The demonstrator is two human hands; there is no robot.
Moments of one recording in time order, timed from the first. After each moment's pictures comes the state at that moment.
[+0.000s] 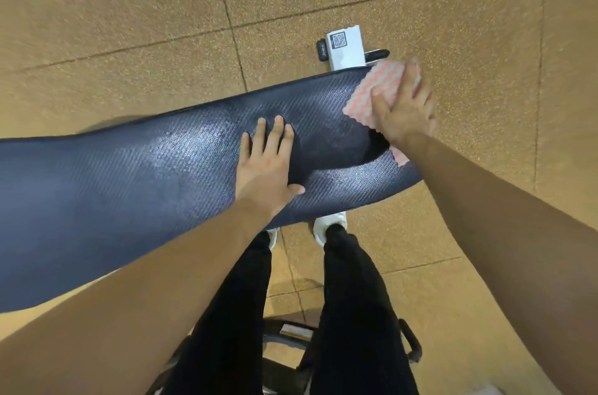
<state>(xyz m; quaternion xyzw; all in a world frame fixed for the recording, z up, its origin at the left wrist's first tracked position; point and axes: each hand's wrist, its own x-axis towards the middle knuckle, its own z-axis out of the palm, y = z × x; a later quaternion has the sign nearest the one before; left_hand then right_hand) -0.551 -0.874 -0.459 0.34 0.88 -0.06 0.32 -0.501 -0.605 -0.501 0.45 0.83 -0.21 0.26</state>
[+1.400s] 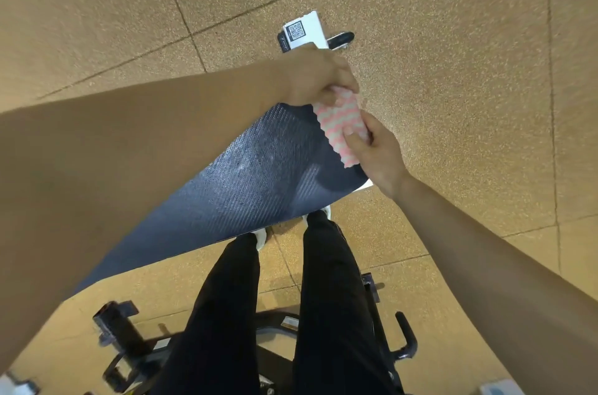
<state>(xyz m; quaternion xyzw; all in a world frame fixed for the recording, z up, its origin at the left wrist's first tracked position) -0.632 -0.610 -0.483 0.62 0.67 0.02 0.41 -0.407 -0.554 -0.489 0.43 0.65 -0.61 0.14</state>
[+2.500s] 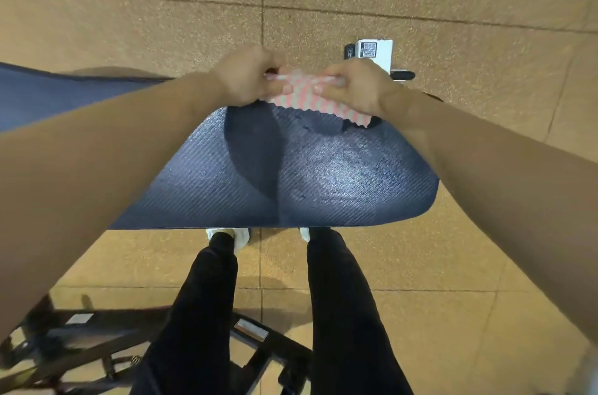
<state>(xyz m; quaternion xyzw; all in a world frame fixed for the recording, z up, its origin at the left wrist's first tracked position) -0.712 -0.876 -0.489 0.29 0.84 0.20 0.41 -0.634 -0.647 -0.487 0.05 0.86 -0.32 0.40</state>
